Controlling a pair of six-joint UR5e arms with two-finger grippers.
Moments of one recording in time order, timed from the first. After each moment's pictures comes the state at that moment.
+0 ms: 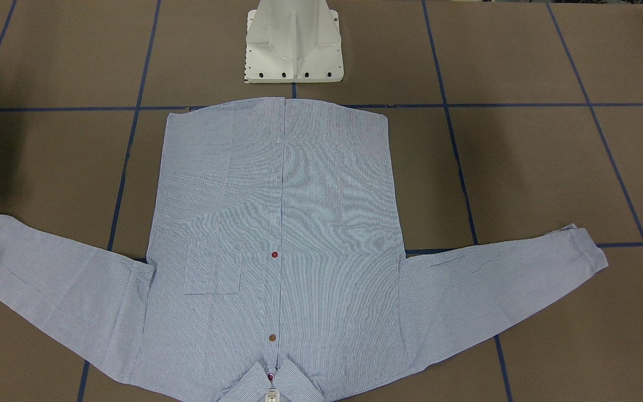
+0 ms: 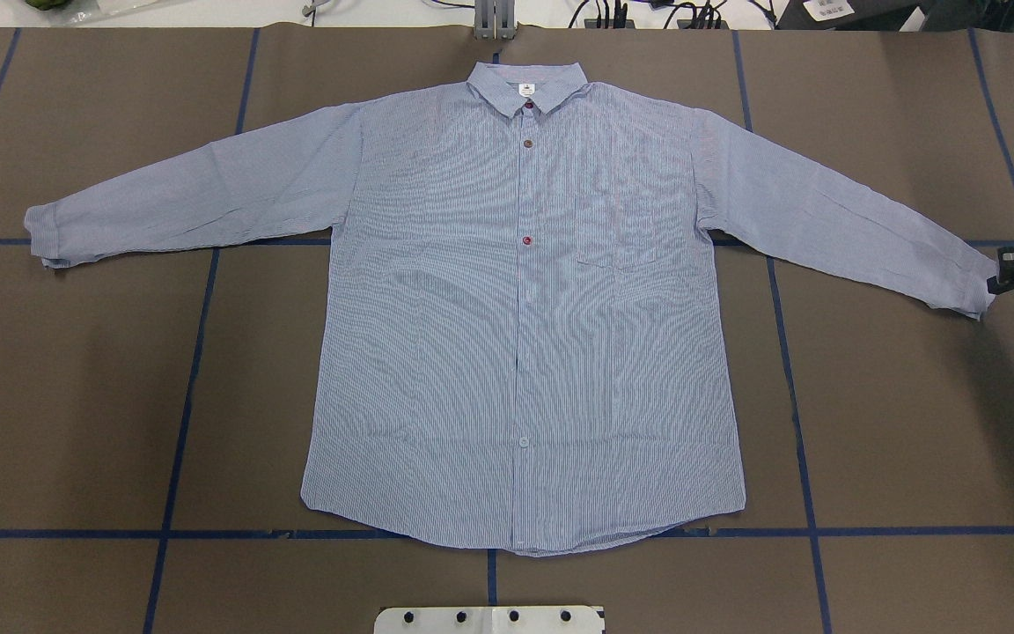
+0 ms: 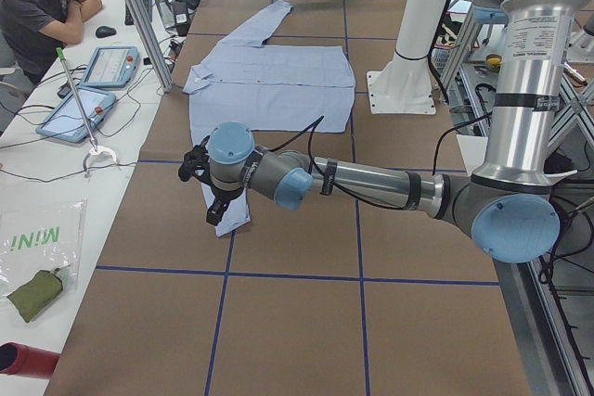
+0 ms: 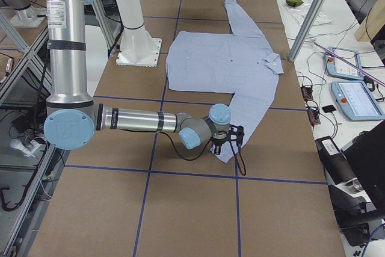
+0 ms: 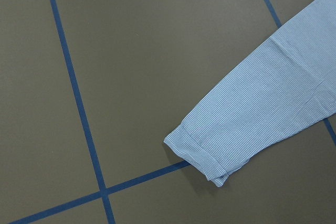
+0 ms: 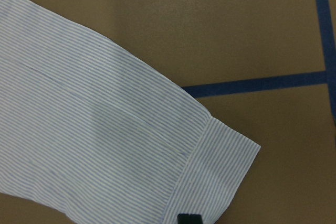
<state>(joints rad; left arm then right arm) -1.50 -1.64 -1.64 -1.92 -2.45 -0.08 1.17 -1.58 1.44 -0.94 2.27 0.73</state>
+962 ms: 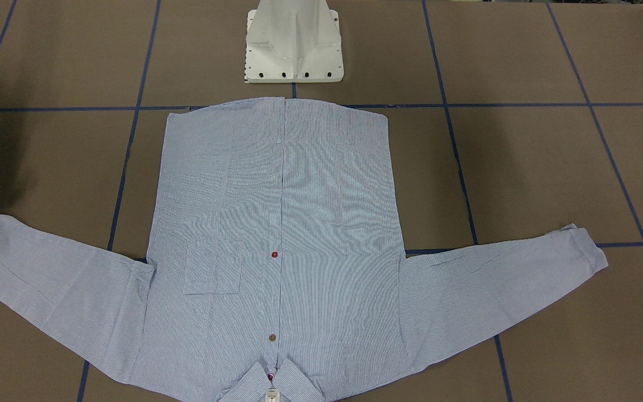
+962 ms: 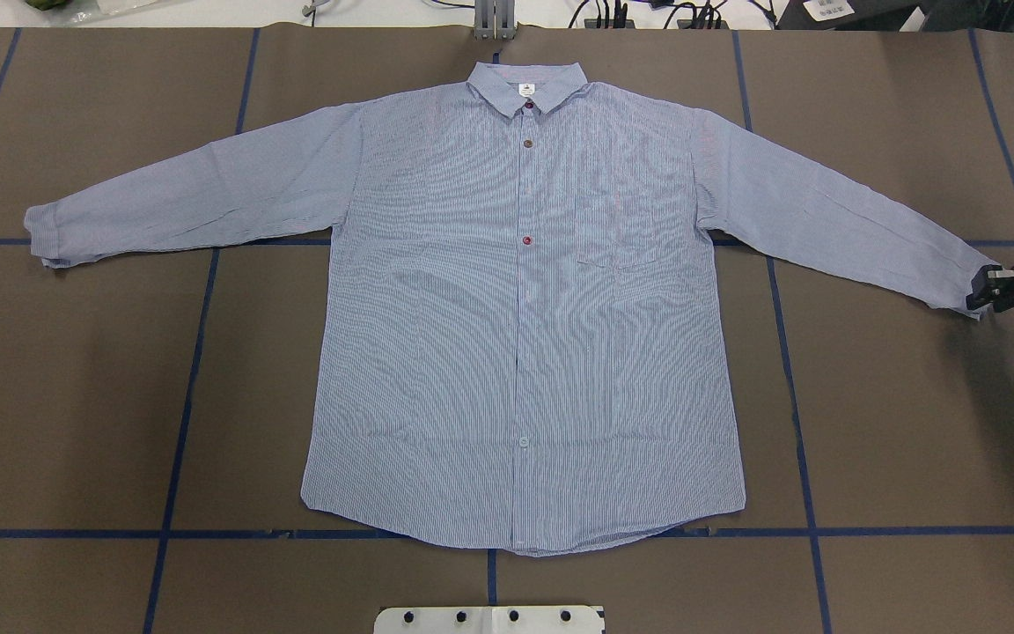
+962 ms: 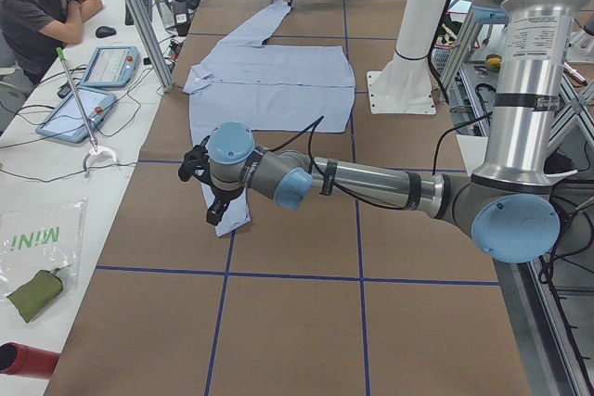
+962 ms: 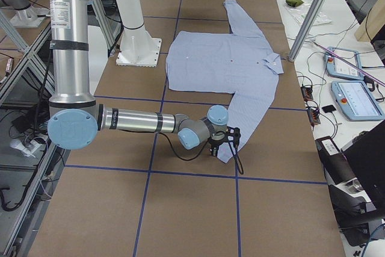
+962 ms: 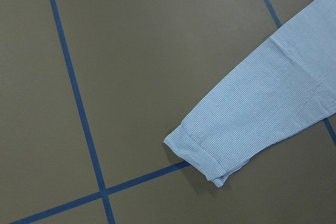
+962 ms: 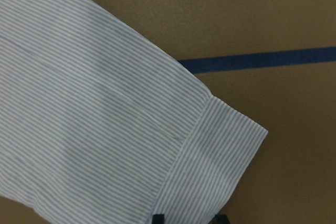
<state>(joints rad) -1.50 -1.64 -1.64 -1.92 -2.45 -0.08 1.12 -1.58 1.42 -0.95 2.23 0.73</state>
